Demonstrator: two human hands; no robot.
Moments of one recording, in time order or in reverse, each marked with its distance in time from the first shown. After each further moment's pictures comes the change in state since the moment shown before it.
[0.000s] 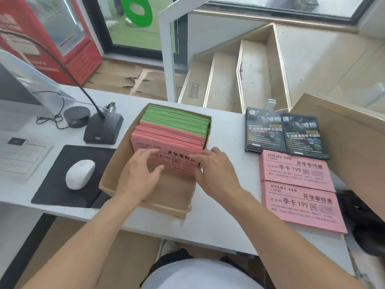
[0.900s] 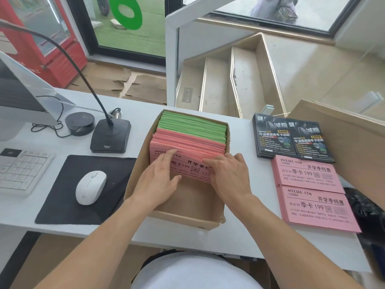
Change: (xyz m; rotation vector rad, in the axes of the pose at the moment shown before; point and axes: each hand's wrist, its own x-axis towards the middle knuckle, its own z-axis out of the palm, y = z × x) left_hand 0.033 -0.039 -0.007 0.028 -0.191 0.185; right_hand 0.027 -0.032 0.038 -0.393 0.135 0.114
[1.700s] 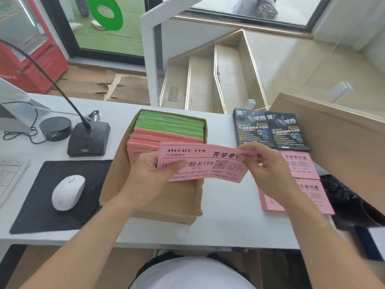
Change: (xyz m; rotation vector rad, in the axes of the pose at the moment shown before) left_hand -0.028 0.083 -0.038 -0.803 -0.047 0.017; right_hand -0.044 0.101 -0.088 0.947 -0.046 0.277
